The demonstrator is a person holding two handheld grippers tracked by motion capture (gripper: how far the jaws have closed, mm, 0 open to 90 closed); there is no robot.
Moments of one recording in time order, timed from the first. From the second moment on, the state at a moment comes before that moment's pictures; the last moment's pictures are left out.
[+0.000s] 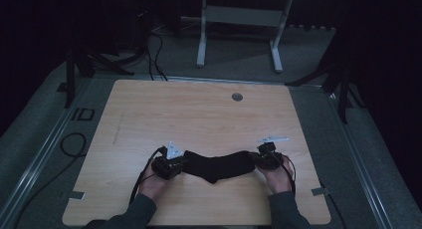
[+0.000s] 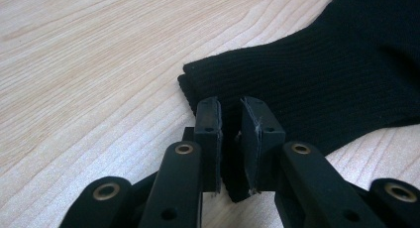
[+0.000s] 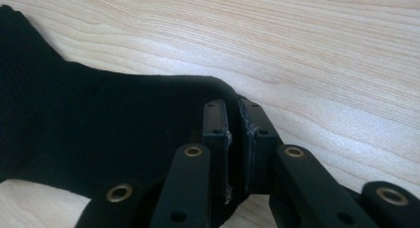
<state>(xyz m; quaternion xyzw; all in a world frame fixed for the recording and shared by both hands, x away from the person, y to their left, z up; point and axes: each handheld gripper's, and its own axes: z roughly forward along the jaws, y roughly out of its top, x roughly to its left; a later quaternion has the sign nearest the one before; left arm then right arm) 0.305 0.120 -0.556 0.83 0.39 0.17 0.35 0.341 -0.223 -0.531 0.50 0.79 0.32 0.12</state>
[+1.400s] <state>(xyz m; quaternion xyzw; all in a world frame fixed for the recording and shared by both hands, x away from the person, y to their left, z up) 0.305 0.119 -0.556 0.84 0.39 0.18 0.35 0.339 -0.248 -0.513 0.52 0.75 0.40 0.13</state>
